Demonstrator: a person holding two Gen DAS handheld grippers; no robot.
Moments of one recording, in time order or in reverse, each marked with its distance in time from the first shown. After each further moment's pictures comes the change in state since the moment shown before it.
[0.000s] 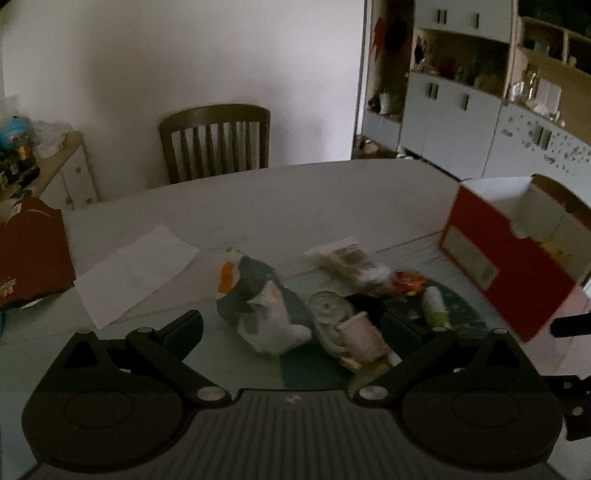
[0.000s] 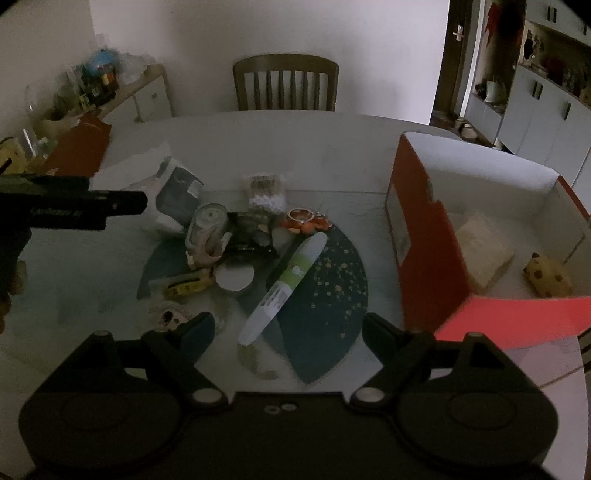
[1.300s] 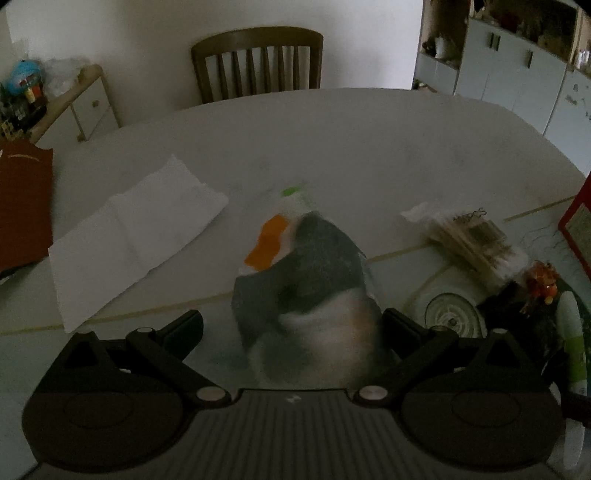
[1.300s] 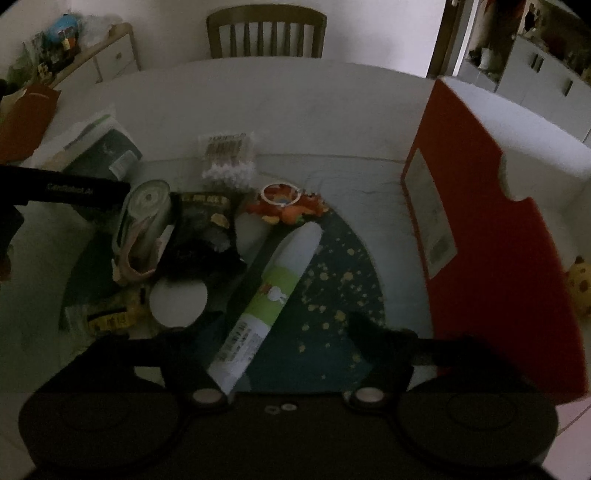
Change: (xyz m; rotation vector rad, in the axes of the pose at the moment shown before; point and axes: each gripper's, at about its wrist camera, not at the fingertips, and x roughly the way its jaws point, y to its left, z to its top) left arm 0.130 0.037 0.001 -0.065 0.216 0.121; right arm 0.099 -0.010 0.026 0.018 0.146 -0.058
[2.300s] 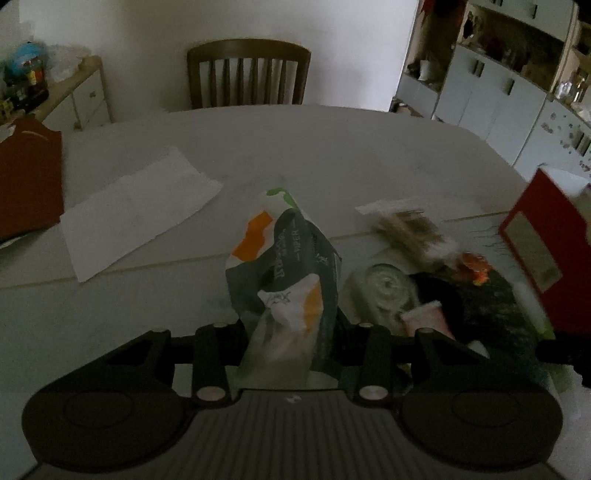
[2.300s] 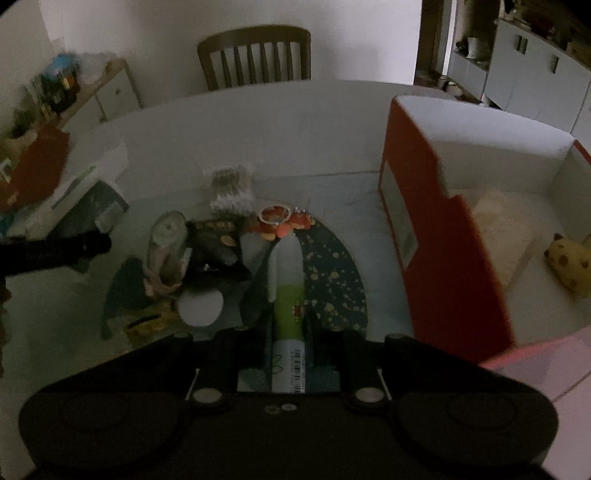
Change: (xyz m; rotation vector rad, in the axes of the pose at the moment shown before) left arm -0.062 0.002 -0.027 -0.065 -0.036 -0.113; right arm -0.052 -0.017 -0.002 0.104 -0.051 0.061
